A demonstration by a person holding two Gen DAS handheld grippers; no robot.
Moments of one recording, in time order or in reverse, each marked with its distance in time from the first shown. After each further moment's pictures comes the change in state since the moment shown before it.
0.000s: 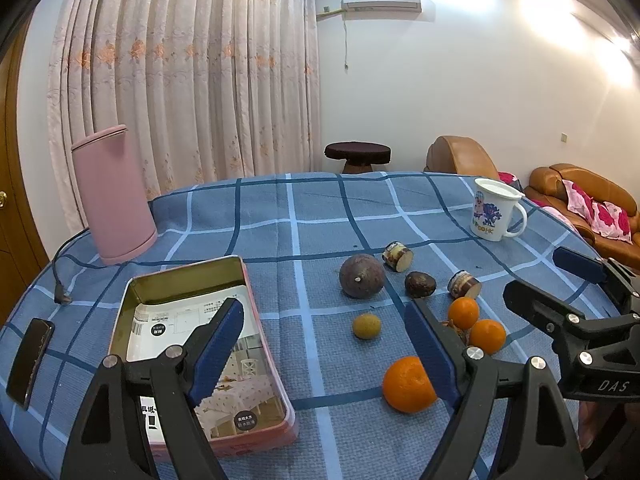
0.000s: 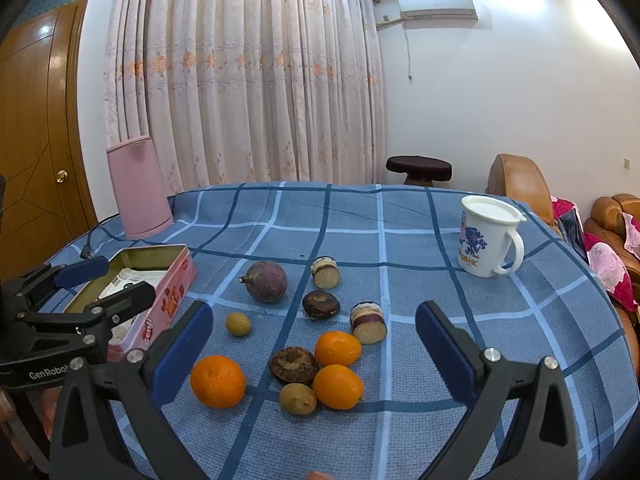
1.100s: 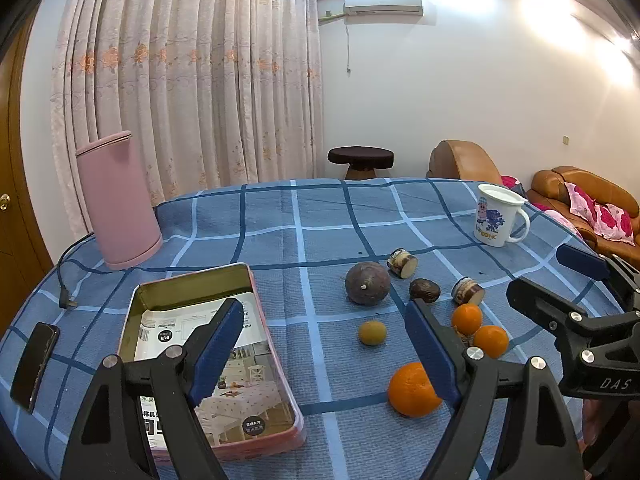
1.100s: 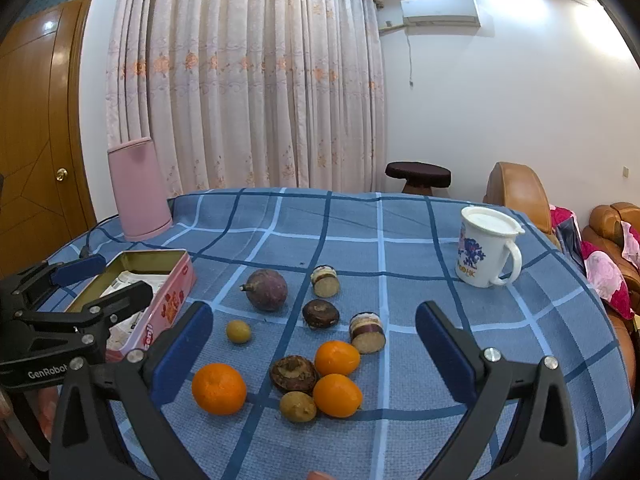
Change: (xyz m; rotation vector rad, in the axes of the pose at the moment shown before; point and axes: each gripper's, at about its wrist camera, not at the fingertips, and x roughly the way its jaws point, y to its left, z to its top) left arm -0.001 0.006 0.006 -0.002 -0.013 0.010; right arm 0.001 0.001 0.008 -0.016 -0.008 -0.004
